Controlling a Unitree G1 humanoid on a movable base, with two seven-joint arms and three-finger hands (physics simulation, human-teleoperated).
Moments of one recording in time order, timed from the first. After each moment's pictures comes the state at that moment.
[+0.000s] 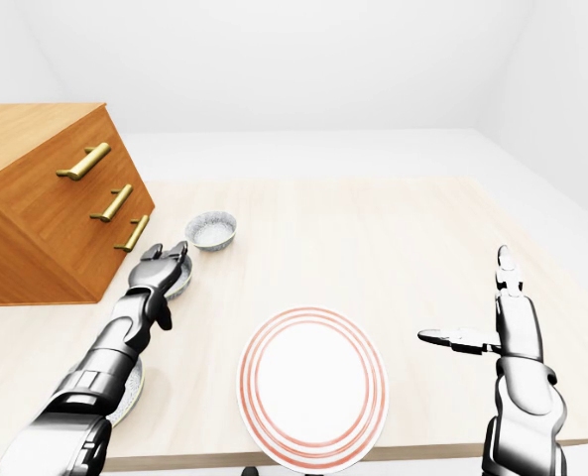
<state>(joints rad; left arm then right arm) -0.59 0.28 -0.03 0.82 1.25 0.09 -0.05 0.06 -0.28 -0.60 -0.10 -0.19 0.09 0.22</state>
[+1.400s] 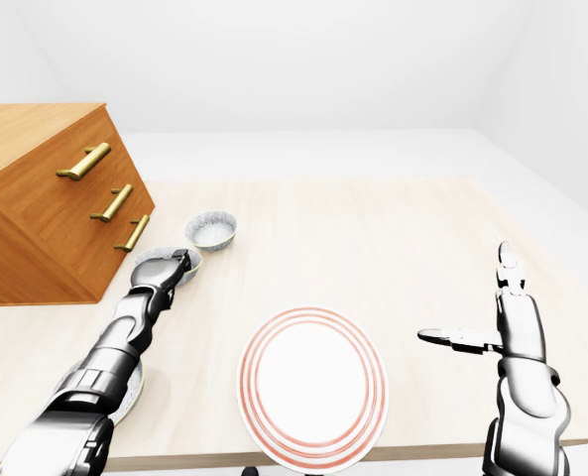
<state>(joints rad) -0.59 0.27 -0.03 0.83 1.29 0.09 -0.06 0.06 -0.27 -0.61 -0.15 -0.18 0.09 0.24</state>
